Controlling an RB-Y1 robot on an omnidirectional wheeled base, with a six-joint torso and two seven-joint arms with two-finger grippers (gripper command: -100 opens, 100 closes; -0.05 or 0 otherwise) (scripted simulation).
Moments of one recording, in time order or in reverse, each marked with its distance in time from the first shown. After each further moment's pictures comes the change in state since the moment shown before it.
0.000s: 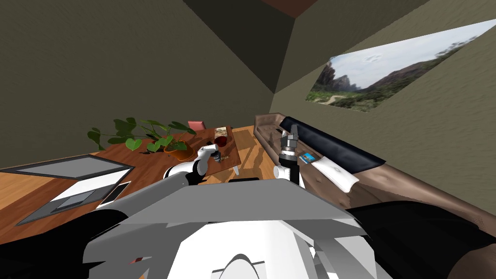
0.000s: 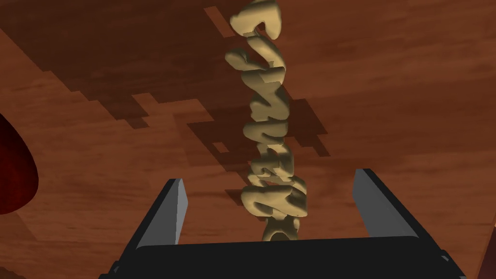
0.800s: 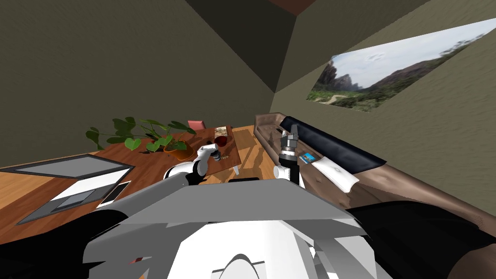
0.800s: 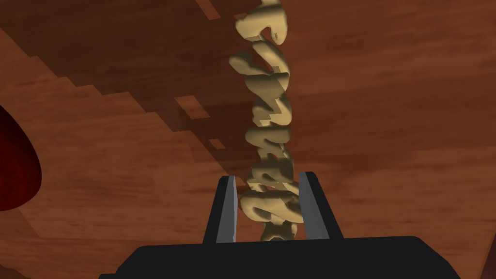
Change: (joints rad) left arm 0.009 -0.005 0.003 -0.045 -0.003 0.028 -0.001; right arm 0.000 0.000 0.000 0.000 0.000 0.000 0.000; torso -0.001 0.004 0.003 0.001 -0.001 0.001
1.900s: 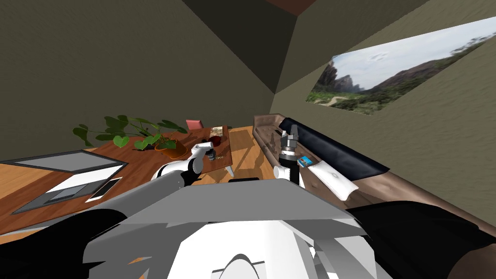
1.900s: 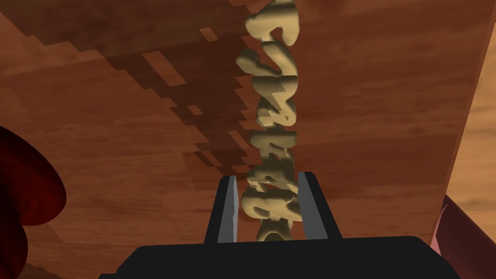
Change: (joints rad) left arm -0.026 0.087 -0.006 0.024 -0.019 0.049 -0.068; right arm 0.000 0.000 0.000 0.000 0.000 0.000 0.000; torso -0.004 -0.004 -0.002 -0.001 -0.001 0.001
